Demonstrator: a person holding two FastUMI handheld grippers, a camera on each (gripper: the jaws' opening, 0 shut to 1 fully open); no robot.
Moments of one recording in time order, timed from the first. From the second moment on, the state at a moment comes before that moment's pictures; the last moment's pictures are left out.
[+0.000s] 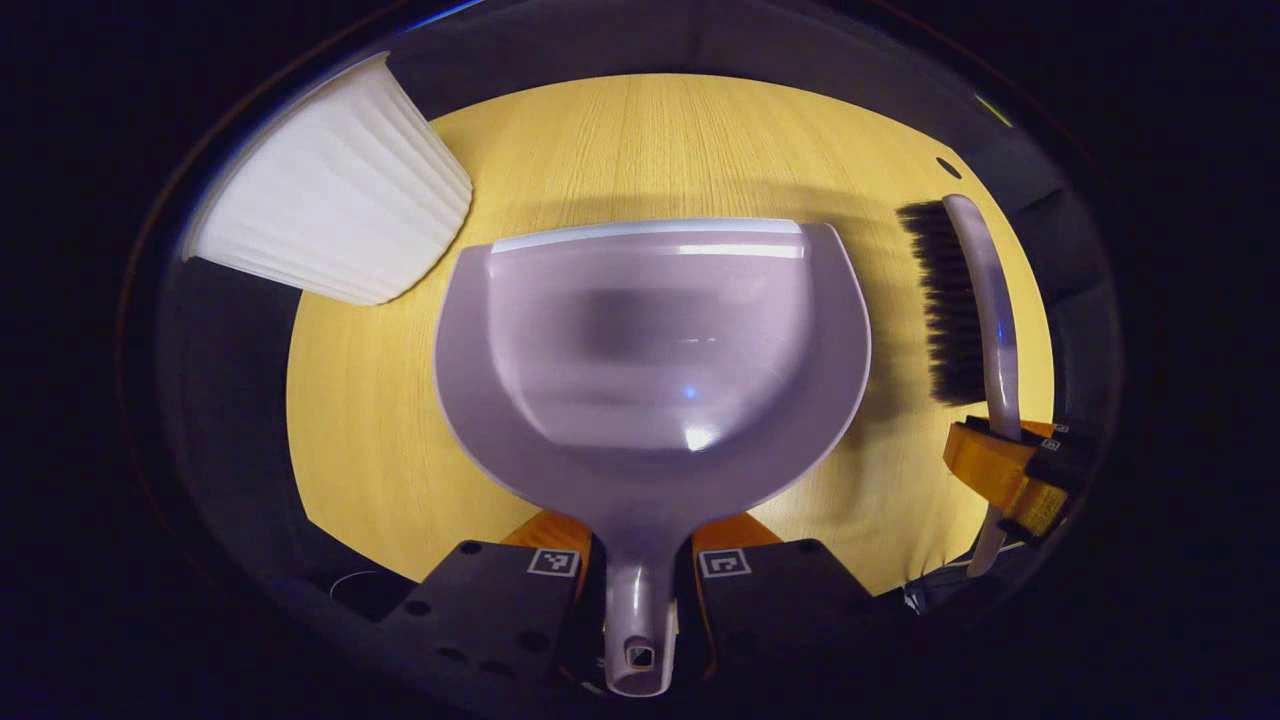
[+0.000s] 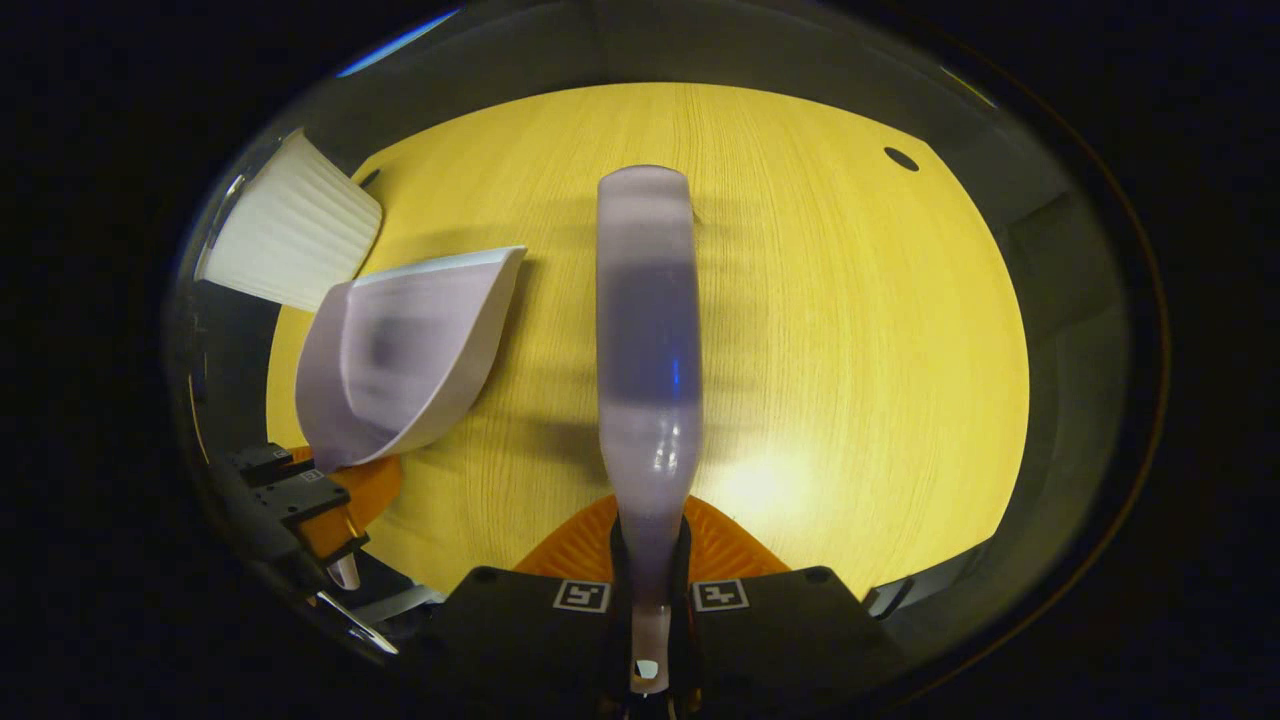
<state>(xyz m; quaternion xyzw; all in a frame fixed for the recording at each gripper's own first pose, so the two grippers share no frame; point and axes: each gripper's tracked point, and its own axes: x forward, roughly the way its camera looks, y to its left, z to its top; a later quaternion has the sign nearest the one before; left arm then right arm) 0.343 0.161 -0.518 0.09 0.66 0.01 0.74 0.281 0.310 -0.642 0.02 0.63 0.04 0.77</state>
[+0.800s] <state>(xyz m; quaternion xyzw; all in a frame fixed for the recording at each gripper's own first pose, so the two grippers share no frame) 0.351 0.167 -0.521 0.12 0.67 0.00 0.73 0.266 0.314 -0.682 0.00 0.65 0.01 0.76</state>
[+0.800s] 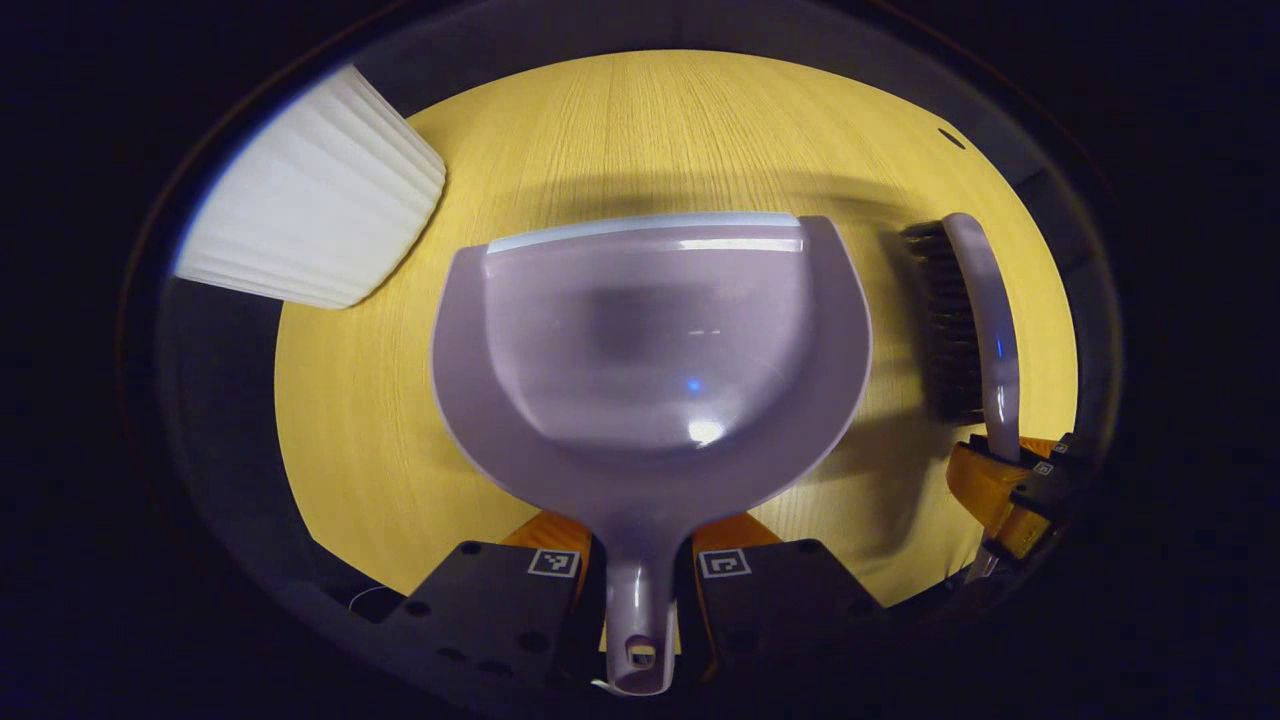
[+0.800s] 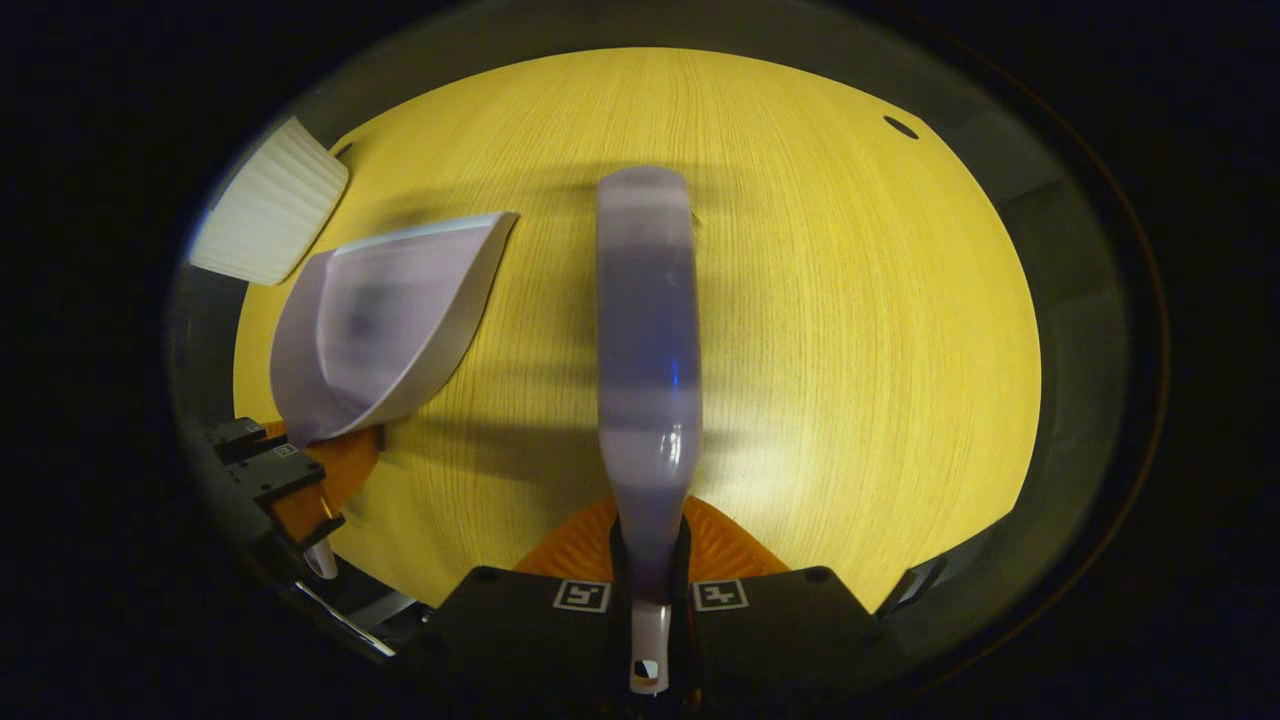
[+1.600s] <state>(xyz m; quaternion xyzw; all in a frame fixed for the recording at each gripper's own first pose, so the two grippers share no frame) 0.342 0.177 -0.512 0.13 0.66 0.01 0.74 0.262 0.311 -0.684 0.01 0.65 0.02 0.76</state>
